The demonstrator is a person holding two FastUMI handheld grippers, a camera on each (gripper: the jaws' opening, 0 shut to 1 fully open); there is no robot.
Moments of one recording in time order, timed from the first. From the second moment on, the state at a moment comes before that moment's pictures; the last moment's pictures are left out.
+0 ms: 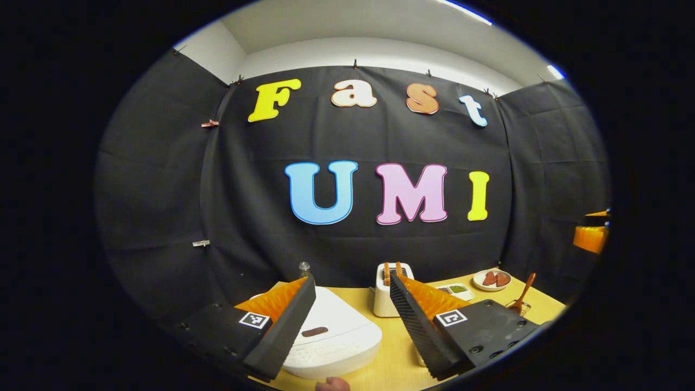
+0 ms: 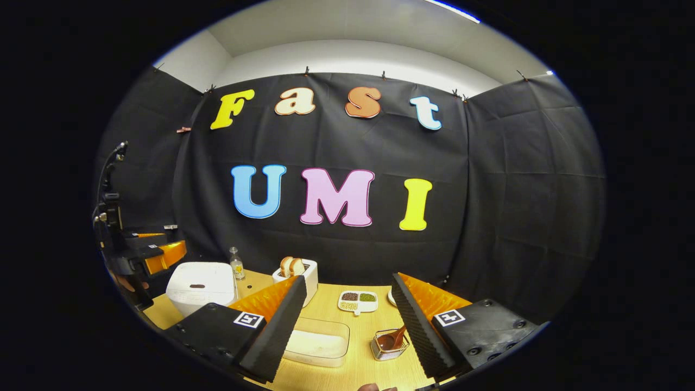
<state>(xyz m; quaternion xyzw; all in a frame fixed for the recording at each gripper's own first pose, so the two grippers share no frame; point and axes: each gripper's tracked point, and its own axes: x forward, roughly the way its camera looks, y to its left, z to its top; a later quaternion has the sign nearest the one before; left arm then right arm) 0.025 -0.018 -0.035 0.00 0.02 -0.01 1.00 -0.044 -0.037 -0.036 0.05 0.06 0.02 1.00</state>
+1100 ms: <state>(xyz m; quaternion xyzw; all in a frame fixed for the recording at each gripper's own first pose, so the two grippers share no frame) -0.019 -0.014 -0.028 0.00 0.00 0.00 1.00 -0.041 -0.017 -0.048 0.00 0.05 0.04 1.00</state>
